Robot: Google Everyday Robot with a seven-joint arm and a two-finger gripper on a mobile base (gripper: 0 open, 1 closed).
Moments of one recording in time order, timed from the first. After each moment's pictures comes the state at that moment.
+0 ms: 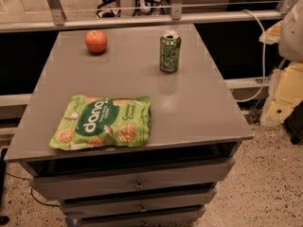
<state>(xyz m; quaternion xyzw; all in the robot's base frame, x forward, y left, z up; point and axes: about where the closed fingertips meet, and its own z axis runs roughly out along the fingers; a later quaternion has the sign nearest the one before) 0.438 -0.216 0.977 -0.60 0.78 -0.04 0.16</state>
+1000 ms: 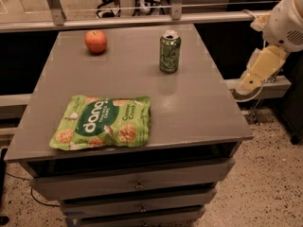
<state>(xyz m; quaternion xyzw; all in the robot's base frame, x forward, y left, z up) 0.534 -0.222 0.961 -0.56 0.79 0.00 0.26</state>
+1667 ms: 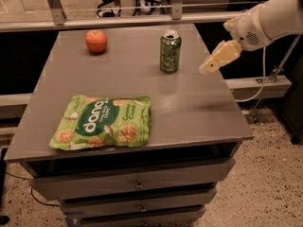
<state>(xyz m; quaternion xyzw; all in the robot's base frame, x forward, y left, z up) 0.632 -0.181 0.929 -0.49 0.78 0.11 0.38</state>
